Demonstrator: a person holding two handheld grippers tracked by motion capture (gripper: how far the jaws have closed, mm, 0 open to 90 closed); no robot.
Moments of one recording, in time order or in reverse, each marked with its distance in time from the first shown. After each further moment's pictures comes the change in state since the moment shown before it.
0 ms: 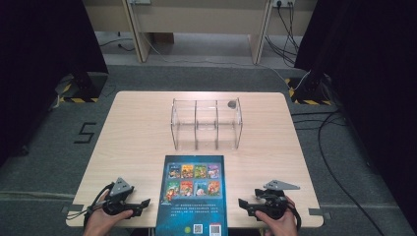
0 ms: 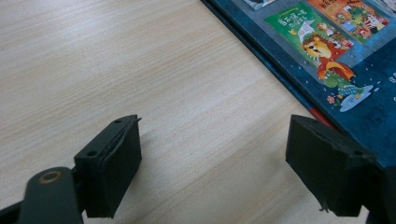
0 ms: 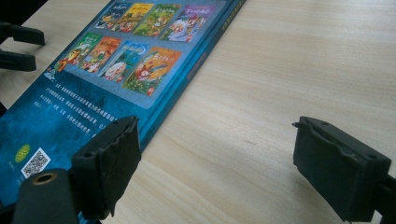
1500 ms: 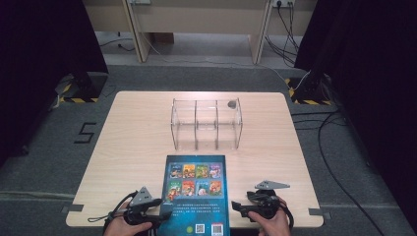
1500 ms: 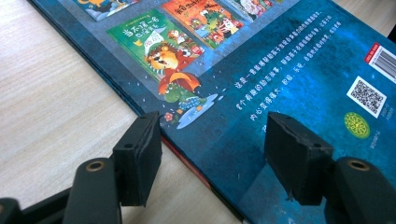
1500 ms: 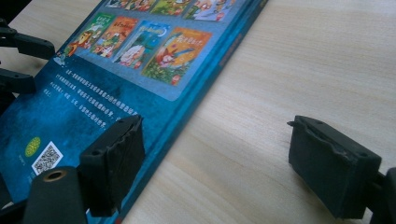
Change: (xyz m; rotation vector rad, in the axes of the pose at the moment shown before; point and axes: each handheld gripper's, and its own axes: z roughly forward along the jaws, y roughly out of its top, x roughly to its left) left arm -0.065 0.010 0.014 0.004 -0.225 0.067; right arm 0.010 0.000 0.019 0.070 0.039 -0.005
